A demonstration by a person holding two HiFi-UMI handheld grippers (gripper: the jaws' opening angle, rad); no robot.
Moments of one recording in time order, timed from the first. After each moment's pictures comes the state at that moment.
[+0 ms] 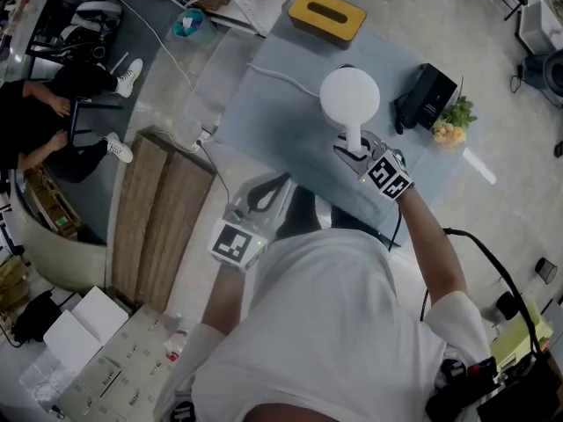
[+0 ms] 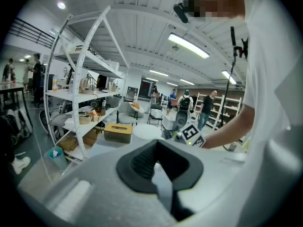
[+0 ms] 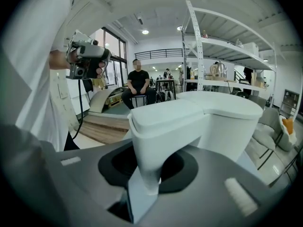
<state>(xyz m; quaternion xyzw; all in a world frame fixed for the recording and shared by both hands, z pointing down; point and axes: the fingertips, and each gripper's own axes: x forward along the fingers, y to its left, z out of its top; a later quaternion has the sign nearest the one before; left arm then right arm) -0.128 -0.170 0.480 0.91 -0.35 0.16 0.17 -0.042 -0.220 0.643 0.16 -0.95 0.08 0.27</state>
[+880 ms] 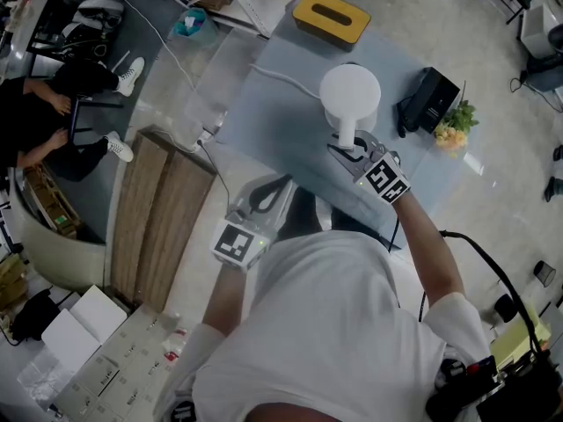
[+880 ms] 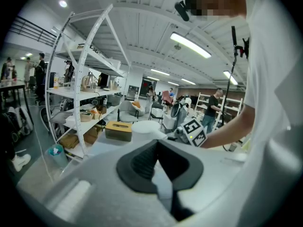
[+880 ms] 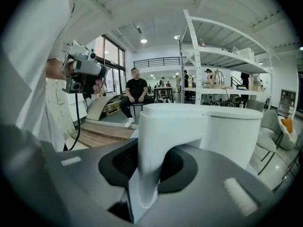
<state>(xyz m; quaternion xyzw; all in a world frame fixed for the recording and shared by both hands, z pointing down) -0.132 -0.173 0.484 0.91 -0.35 0.15 0.17 -0.065 -0.231 0.609 0.18 -0.96 0.07 0.22</state>
